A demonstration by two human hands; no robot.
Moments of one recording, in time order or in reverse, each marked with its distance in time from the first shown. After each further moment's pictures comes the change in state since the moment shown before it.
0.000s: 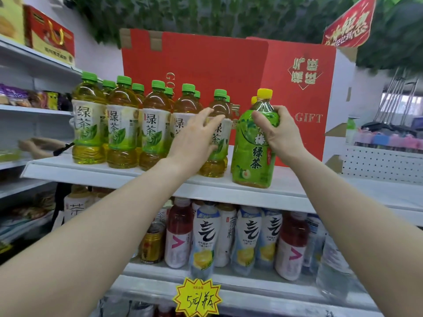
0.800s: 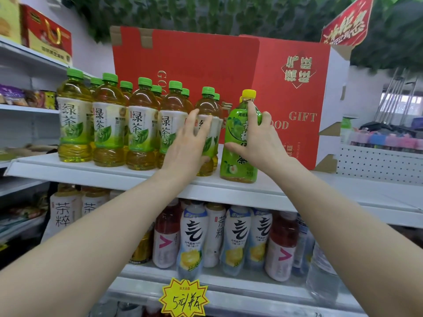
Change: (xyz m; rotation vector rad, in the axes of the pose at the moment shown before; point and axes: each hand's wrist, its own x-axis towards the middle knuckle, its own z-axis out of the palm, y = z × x) left_hand -0.011 0.018 0.026 0.106 -0.018 -0.097; right_hand -0.010 0.007 0.013 -0.695 -0.141 -0.148
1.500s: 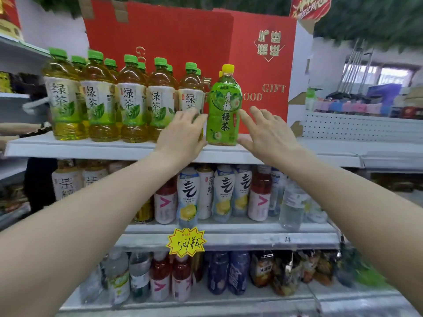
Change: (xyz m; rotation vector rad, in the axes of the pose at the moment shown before) left_hand -0.060 0.023 -0.056 -0.062 -0.140 0.169; right_hand -0.106 0.012 -0.047 -0.492 -0.075 -0.159
